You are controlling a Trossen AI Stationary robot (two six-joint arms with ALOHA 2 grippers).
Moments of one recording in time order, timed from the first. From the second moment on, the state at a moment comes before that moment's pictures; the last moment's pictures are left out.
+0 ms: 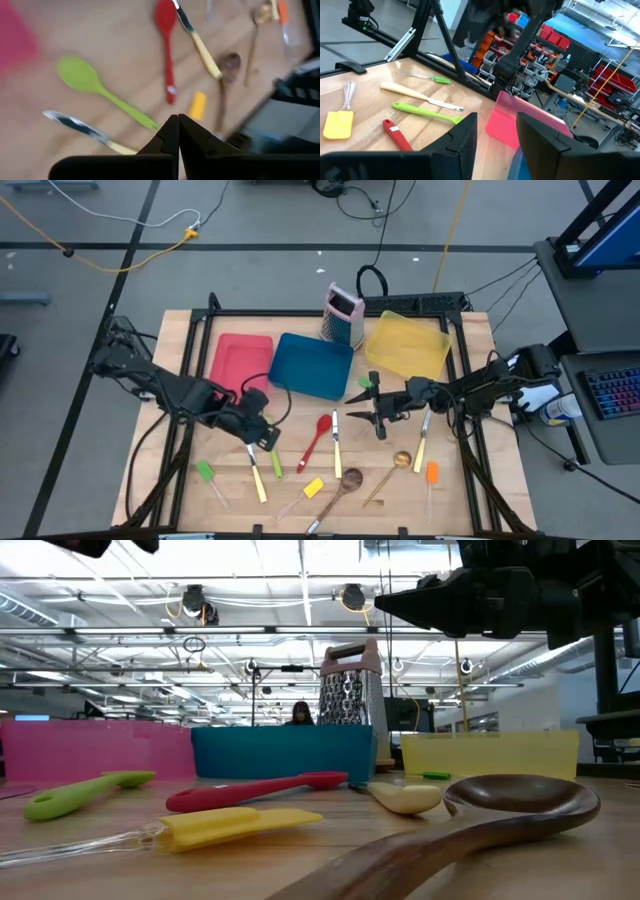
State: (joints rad) left arm -0.43 1.39 1.31 -1.01 -0.17 -1.42; right arm 0.10 1.43 0.39 1.06 -0.06 -0.43
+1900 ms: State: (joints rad) left arm -0.43 1.58 0.70 -0.27 -0.11 -1.84; right arm 0.10 1.43 0.39 1.05 -0.05 -0.38
